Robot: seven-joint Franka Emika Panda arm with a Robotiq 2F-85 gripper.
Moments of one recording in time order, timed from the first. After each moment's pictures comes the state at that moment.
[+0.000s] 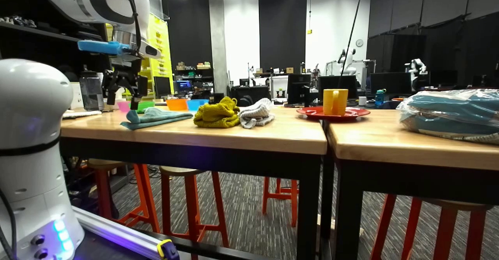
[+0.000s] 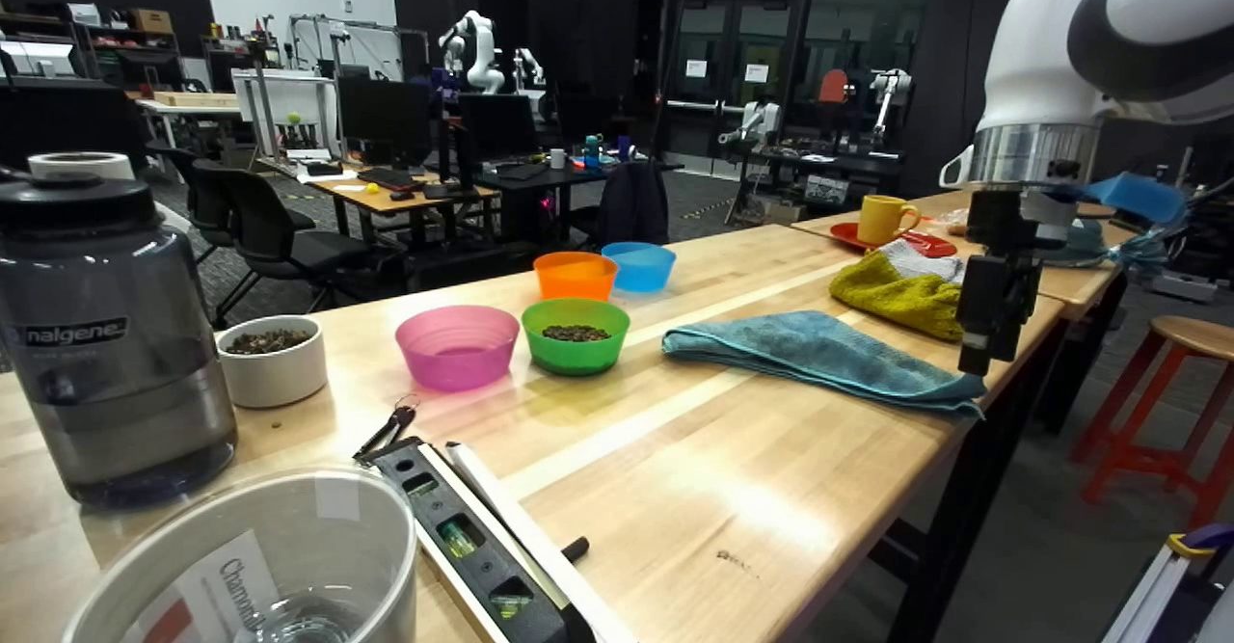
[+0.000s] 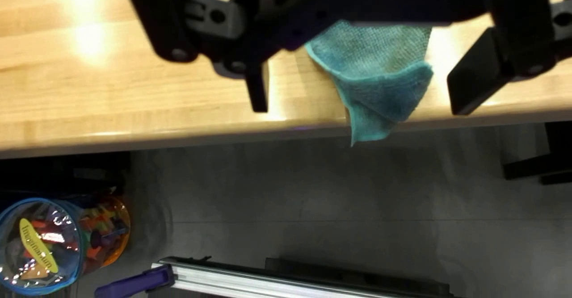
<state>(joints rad) 0.06 -0.87 -0.05 -2.78 0.10 1.75 -0.08</state>
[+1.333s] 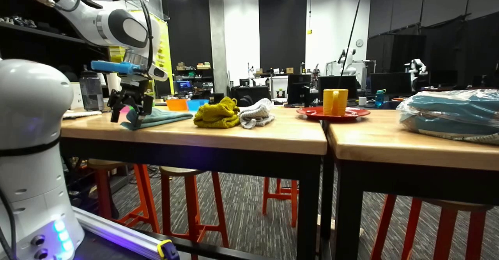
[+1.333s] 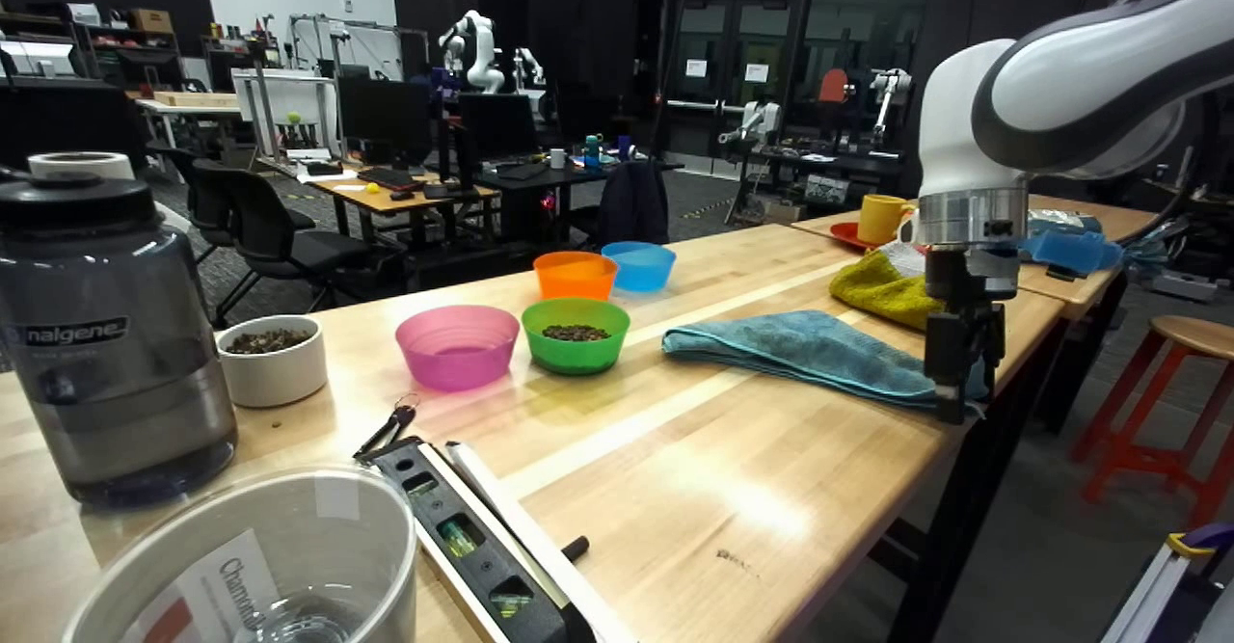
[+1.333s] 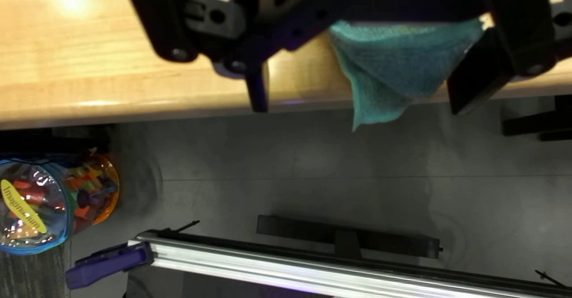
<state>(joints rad) 0.06 -0.65 -0.03 -2.78 0.10 1.83 -0.09</state>
